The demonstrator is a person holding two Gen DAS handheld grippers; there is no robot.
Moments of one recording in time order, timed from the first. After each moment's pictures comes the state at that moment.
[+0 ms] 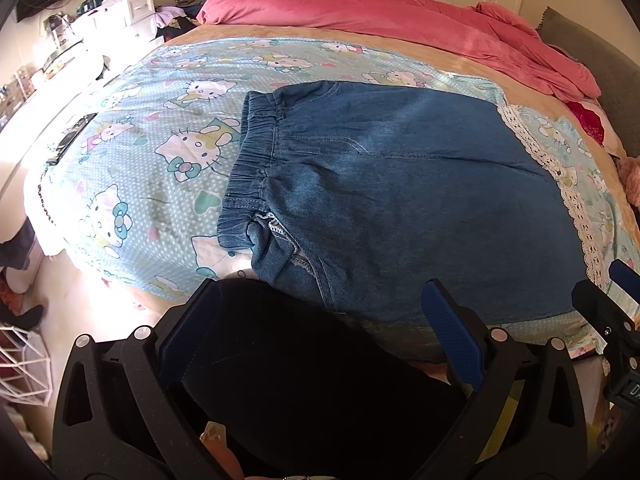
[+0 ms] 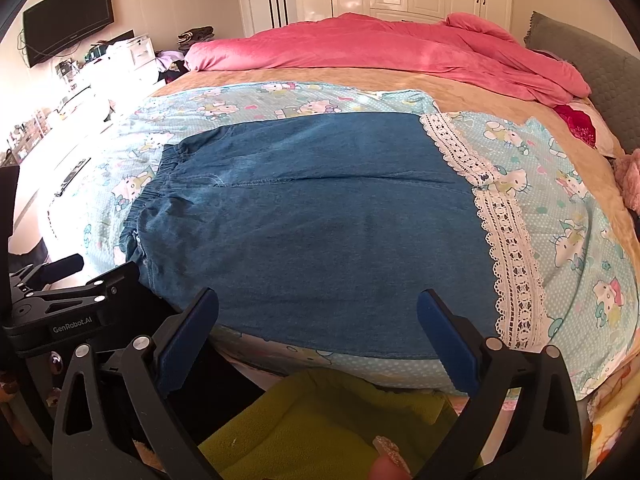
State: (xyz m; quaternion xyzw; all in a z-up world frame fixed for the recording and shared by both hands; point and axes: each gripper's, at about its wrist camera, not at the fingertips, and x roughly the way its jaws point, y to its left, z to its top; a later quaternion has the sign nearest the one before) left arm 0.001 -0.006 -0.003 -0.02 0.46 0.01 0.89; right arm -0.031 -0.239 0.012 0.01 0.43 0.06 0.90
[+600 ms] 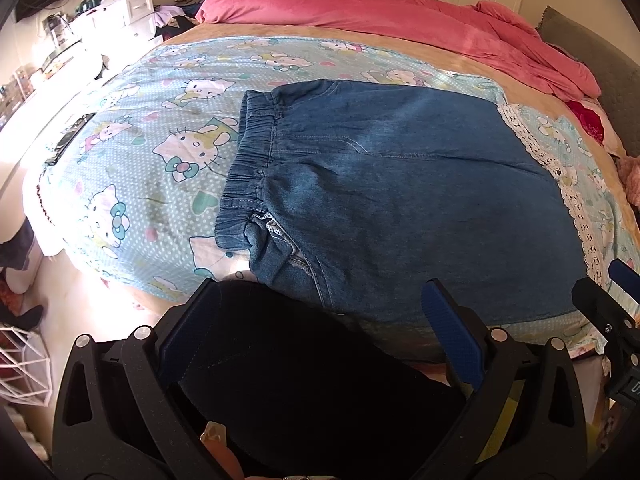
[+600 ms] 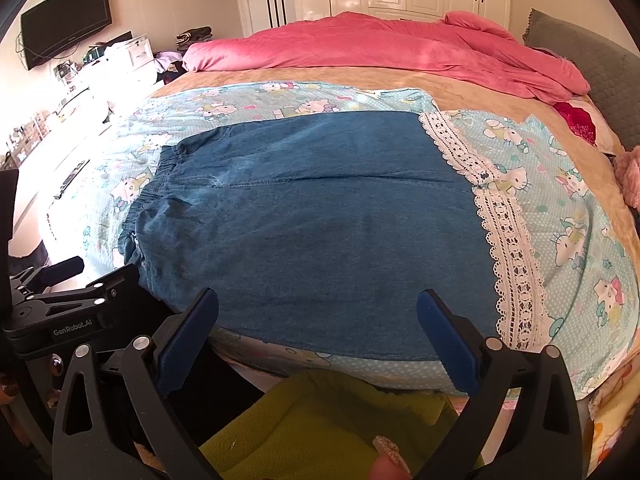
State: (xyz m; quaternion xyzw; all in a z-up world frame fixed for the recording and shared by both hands) left arm 0.003 -0.008 -0.004 -0.02 0.46 0.01 0.89; right arm -0.029 -0.241 0.011 0.01 0.43 0.06 0.90
